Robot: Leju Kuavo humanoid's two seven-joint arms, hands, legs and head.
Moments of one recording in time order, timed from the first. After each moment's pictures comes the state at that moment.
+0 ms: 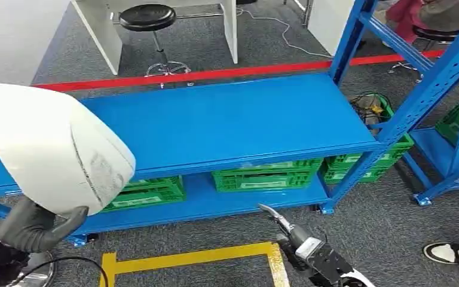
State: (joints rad) left arm 0.14 0.38 -0.16 -2.02 0.06 -0.24 -0.20; right arm 0.20 -0.22 0.55 -1.73 -0.03 -0.14 -0.22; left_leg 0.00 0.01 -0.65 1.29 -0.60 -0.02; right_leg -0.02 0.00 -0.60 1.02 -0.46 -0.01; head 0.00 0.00
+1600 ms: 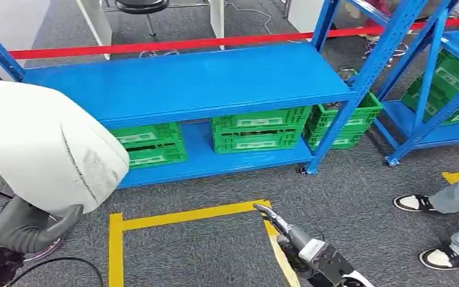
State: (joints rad) left arm 0.15 0.39 -0.15 -2.06 0.05 -0.20 -0.19; right arm 0.20 -0.22 0.54 -1.74 -0.04 -0.12 -0.25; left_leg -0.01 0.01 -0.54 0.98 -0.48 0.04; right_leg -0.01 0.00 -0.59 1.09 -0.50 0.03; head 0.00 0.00
